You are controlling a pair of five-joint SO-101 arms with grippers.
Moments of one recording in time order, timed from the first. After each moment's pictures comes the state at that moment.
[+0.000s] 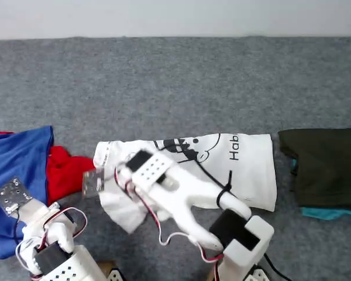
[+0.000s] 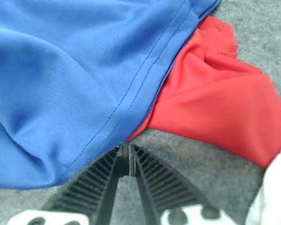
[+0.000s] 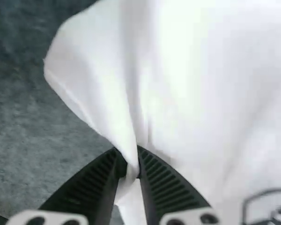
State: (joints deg) left arm -40.8 -103.5 96.9 72.0 14.4; right arm -50.5 10.9 12.2 73.7 46.8
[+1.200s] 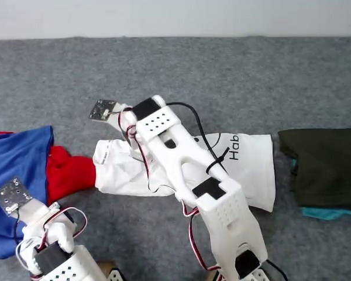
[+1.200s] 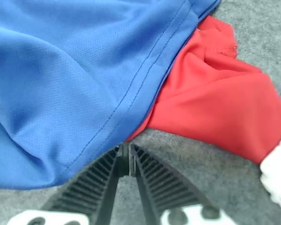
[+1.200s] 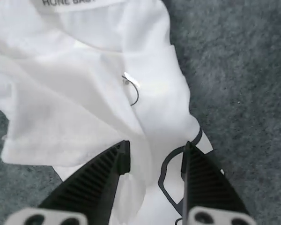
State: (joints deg) left arm -40.8 -103.5 96.9 72.0 14.4; right arm -38.8 37.9 -33.1 86.2 31.3
